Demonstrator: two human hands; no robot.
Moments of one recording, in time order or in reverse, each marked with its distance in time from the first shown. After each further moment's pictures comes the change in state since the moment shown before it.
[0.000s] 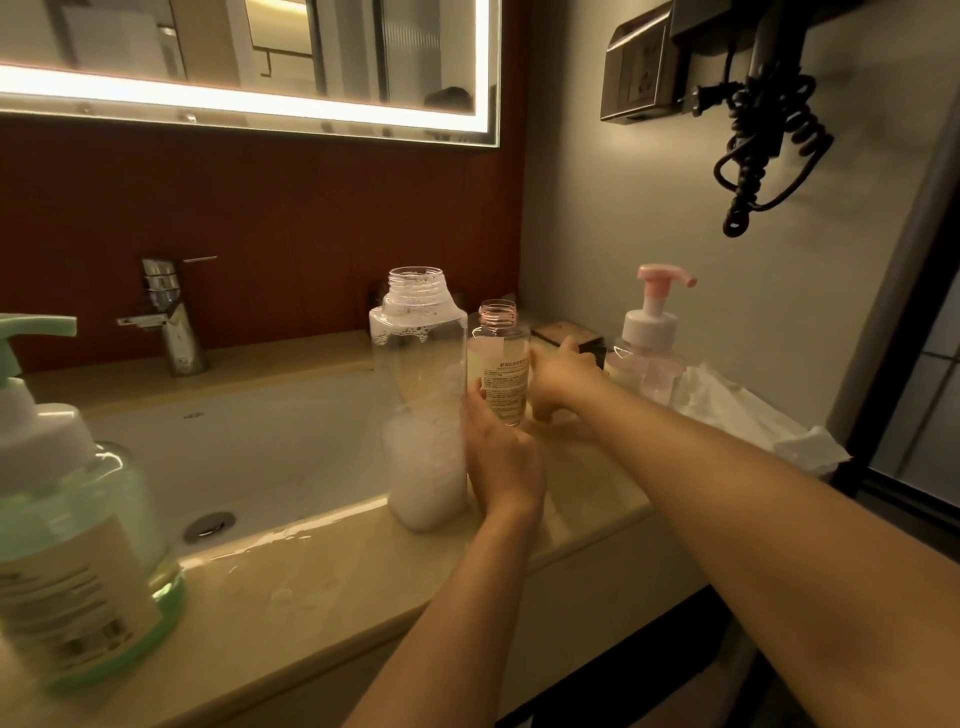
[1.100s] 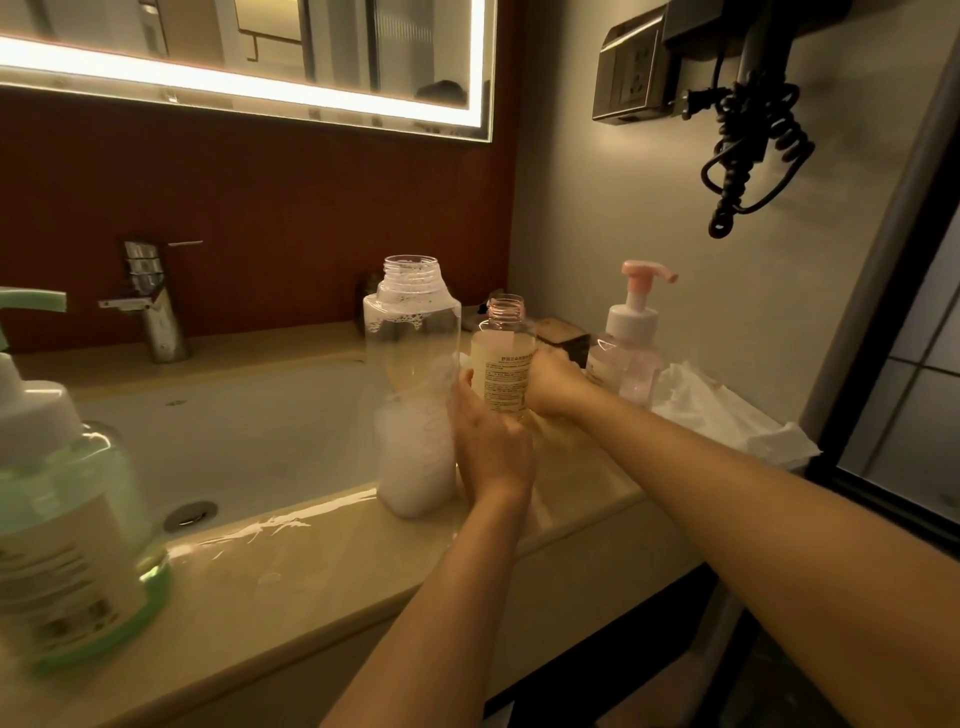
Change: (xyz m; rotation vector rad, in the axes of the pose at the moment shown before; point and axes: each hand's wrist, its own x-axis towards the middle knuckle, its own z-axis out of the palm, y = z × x) left_hand -0.003 0.005 -0.005 0.033 -0.003 0.006; right_hand -0.010 0.005 0.011 0.249 0.081 -0.076
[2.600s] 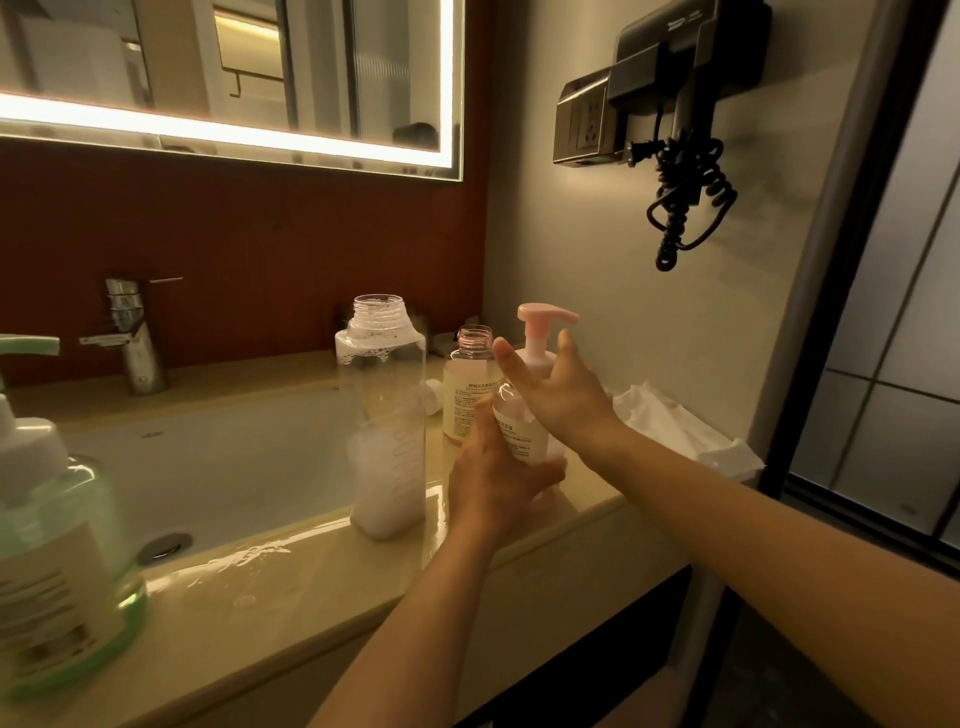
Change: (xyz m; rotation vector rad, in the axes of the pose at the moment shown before) left_hand -0.013 -0.001 0.007 0.171 -0.342 0.205; right_hand -0.078 0.016 -0.042 0.591 0.310 -0.105
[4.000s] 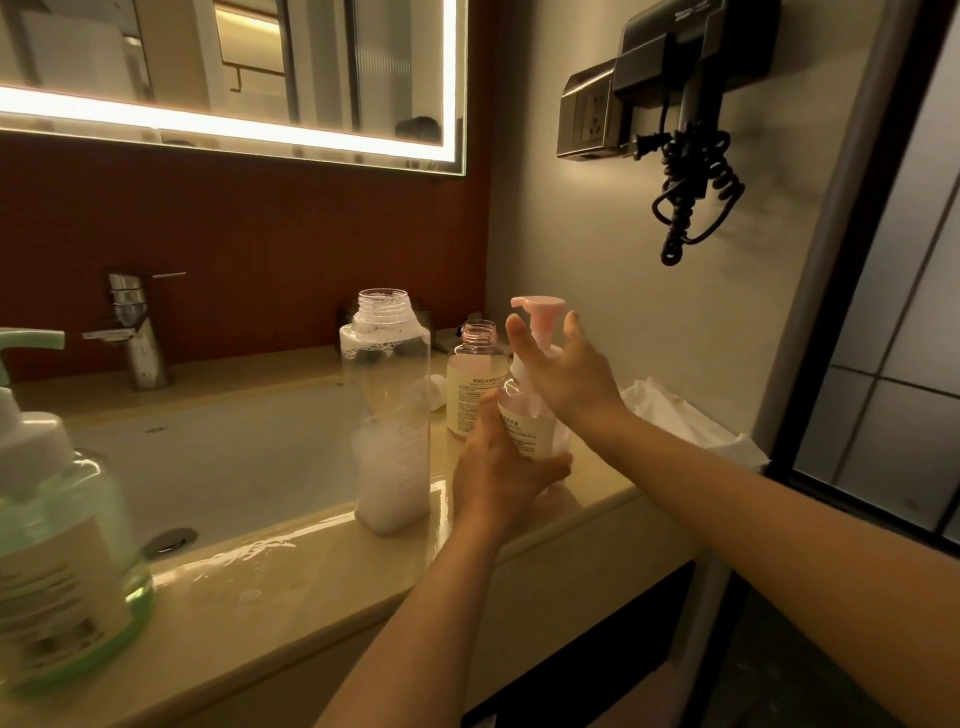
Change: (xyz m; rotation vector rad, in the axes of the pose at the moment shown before) left_hand -0.002 0.004 -0.003 0.005 -0.005 0.000; right_hand 0.011 -0.003 -0.002 -0.034 0.071 -0.044
